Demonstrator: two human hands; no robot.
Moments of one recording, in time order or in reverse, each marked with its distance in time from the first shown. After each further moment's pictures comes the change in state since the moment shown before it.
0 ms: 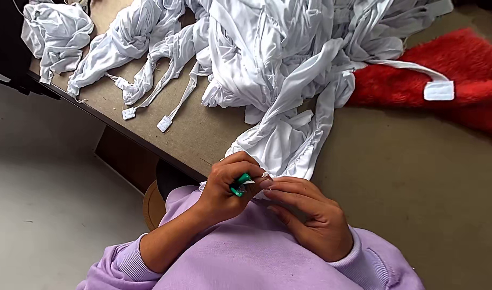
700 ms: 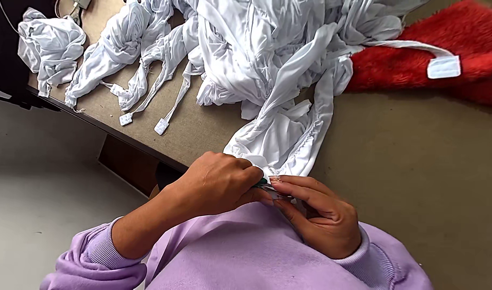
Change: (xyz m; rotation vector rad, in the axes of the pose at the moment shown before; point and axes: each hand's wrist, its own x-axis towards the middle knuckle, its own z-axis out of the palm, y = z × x) left_hand 0.038 0.025 -0.036 0.806 -0.769 0.139; right_hand -0.008 -0.006 0.009 0.128 0.156 0.043
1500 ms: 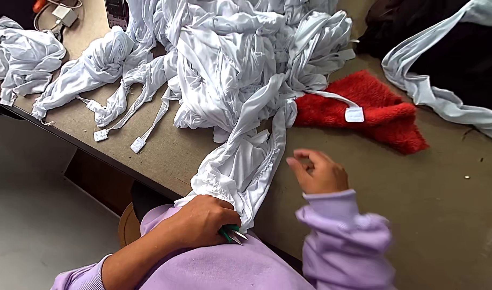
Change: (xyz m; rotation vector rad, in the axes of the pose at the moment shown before) left_hand 0.004 0.010 0.056 -0.409 -0.049 0.025; right_hand 0.060 0.049 -0.100 -0.794 0.016 0.397
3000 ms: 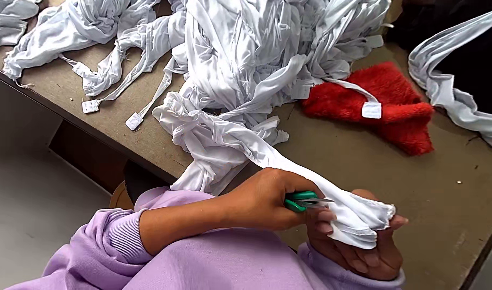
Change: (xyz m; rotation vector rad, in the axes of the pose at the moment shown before) left_hand 0.081 0.029 0.001 -0.680 0.334 0.135; right_hand -0.079 -0.032 -0.023 2.090 -0.558 -0.042
